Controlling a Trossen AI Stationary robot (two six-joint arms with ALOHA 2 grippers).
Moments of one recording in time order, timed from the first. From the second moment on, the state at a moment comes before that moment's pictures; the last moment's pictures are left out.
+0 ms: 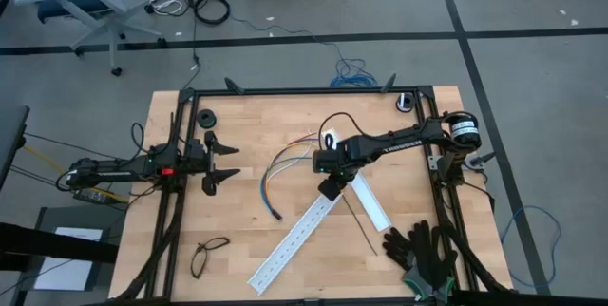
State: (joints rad) left arm 0.02 0.04 0.01 0.08 -0.07 -0.08; right arm 0.05 1.83 1.30 -0.86 0.00 0.78
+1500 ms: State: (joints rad) left arm 0.02 0.04 0.01 0.11 -0.07 -0.08; right arm -0.09 1.86 1.31 -0.18 -0.09 0.32
